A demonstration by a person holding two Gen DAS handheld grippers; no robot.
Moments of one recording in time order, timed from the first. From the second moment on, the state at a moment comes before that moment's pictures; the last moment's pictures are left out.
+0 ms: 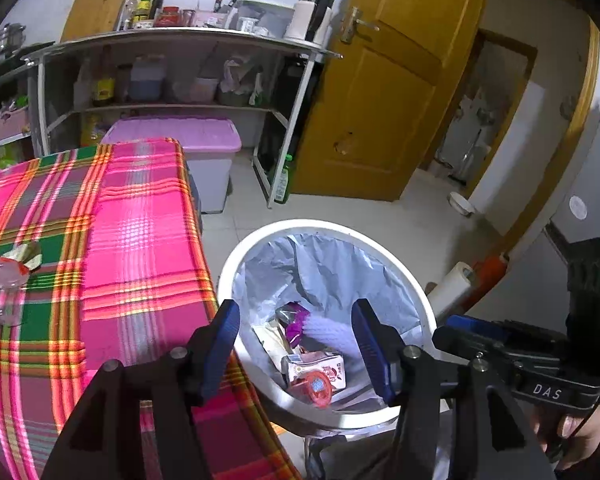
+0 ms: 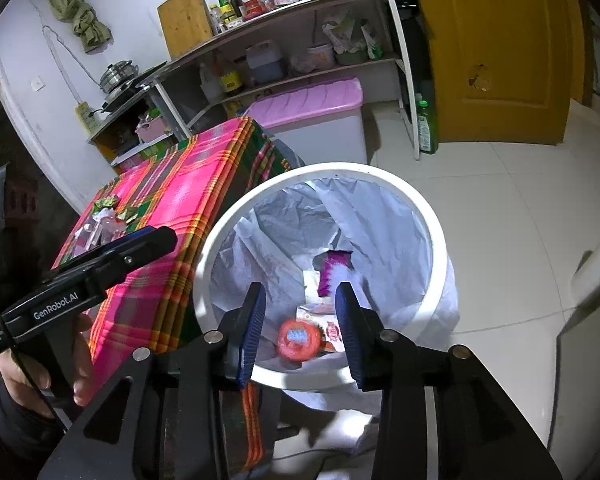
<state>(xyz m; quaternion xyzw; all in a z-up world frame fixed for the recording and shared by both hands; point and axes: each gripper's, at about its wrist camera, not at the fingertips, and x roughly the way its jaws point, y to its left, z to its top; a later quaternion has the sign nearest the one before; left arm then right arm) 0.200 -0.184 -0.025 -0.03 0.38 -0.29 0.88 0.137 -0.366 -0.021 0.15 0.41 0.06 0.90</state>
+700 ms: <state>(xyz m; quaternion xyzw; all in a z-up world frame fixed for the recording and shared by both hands) 0.147 -0.073 0.011 -0.05 0.33 -0.15 0.93 0.128 -0.281 0.015 0.10 0.35 0.15 0.92</state>
